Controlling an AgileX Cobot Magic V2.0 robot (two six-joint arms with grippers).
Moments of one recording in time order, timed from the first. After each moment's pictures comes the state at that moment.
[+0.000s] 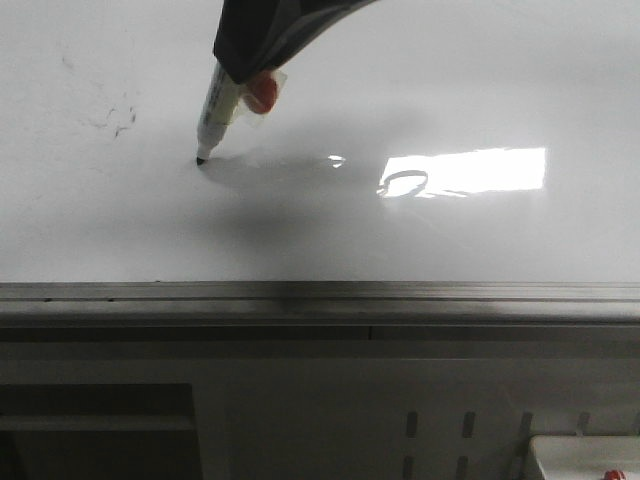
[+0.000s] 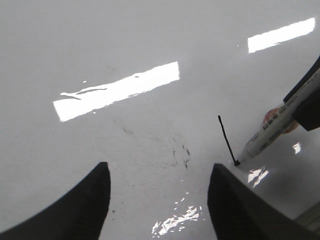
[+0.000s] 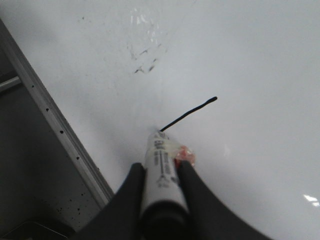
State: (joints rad) left arm -0.43 0.55 -0.27 0.55 -0.14 -0.42; right arm 0.83 1.39 -1.14 -0.19 0.51 0.04
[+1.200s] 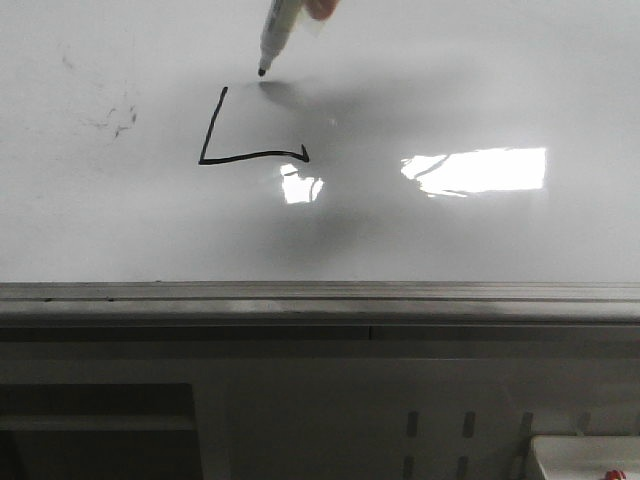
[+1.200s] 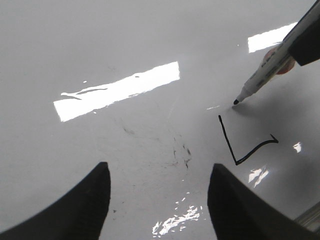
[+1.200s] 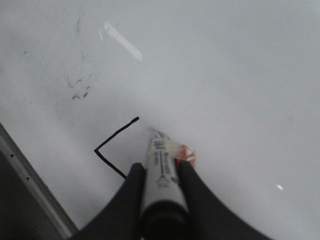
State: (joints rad) left arm -0.43 0.55 -0.27 0.55 -0.14 -0.42; right arm 0.75 1.36 -1.24 -0.22 0.61 0.03
